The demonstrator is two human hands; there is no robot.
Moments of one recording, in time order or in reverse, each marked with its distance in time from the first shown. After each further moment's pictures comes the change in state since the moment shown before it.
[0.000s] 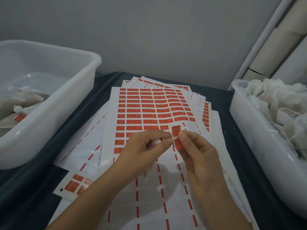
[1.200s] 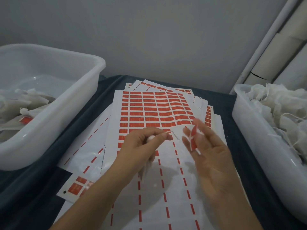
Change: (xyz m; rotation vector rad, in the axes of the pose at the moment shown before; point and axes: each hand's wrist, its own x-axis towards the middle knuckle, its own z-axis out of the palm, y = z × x) left_hand 0.007 -0.001 -0.004 -0.145 0.118 -0.210; right_hand 0.006 -0.016 -0.011 0.137 -0.047 0.019
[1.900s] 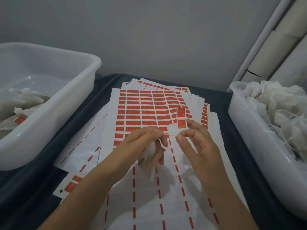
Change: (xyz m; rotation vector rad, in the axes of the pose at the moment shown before) left_hand -0.003 0.011 -0.009 -0.159 -0.305 -0.021; right_hand 0.005 0.011 -0.003 -0.727 -0.004 -0.216
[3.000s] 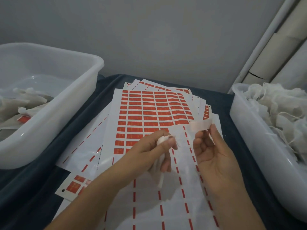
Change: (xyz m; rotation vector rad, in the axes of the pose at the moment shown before) left_hand 0.001 -0.017 0.007 0.175 -0.085 0.051; right_hand 0.003 0.001 -0.016 1.272 0.120 0.500
